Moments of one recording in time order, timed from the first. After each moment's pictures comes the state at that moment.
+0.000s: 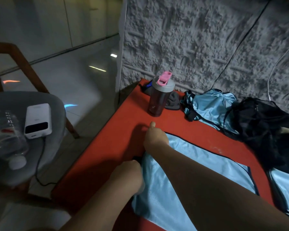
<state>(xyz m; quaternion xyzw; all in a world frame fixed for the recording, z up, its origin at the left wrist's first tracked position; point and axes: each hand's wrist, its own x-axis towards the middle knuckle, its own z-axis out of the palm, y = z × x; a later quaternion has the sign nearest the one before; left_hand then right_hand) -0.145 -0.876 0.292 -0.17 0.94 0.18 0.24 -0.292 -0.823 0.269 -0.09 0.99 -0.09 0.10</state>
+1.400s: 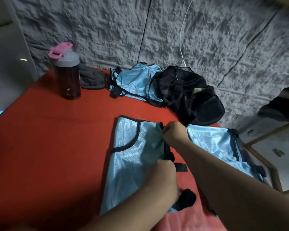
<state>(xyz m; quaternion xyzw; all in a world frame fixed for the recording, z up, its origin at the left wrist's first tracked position) -0.144 -0.574 0.314 0.07 0.94 0.28 0.17 -0.298 -0.464 0.271 0.11 0.97 -0.22 0.01</state>
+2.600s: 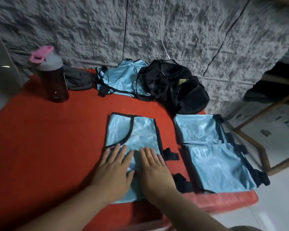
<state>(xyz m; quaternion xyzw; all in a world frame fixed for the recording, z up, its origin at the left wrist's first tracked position) -0.146 -0.674 0.217 0.21 0.97 0.10 0.03 -0.125 -0.502 0.226 -0.10 0.99 -0.07 0.03</state>
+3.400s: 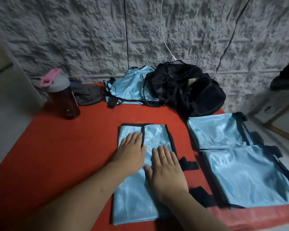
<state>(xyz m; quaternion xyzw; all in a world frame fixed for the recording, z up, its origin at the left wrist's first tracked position) -0.251 -0.647 0.228 0.15 0.98 0.13 0.07 -0.165 -0.504 0.215 -0.05 0.99 -0.09 0.01</state>
